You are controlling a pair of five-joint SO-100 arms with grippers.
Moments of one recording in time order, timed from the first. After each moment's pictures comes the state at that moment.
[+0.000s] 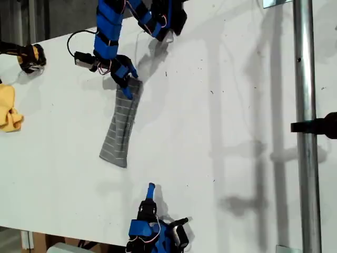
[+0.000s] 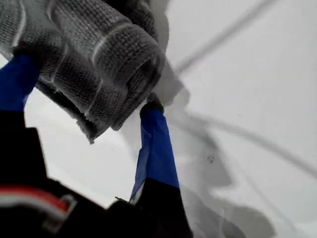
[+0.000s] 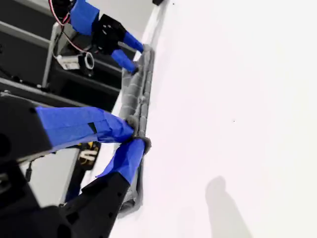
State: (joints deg) arm 0 -16.4 198.7 178.4 58.4 -56.1; arm 1 43.6 97.4 127.7 53.3 60.6
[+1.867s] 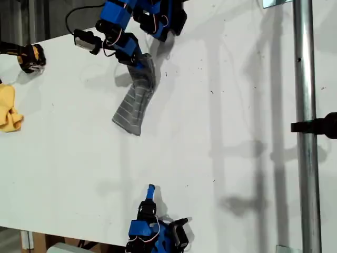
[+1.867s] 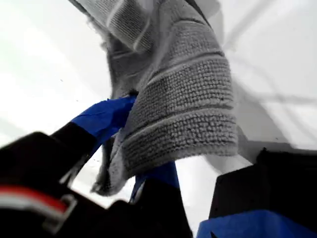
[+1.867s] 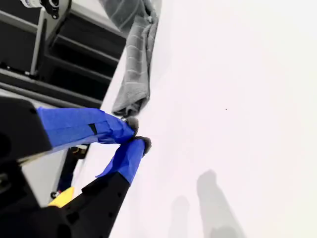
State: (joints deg) arm 0 -17.8 198.7 178.4 60.9 -57.0; arm 1 29.3 139.3 133.8 82.0 70.4
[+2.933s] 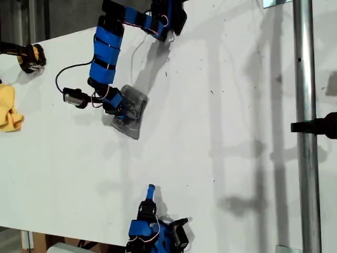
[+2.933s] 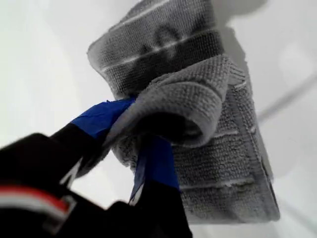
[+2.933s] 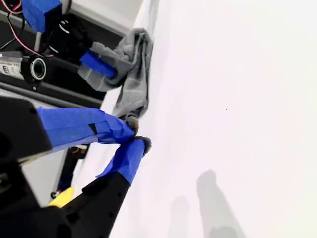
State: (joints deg) arm 0 -17.8 198.7 178.4 60.9 -57.0; arm 1 30.4 74.0 87.8 51.4 57.5
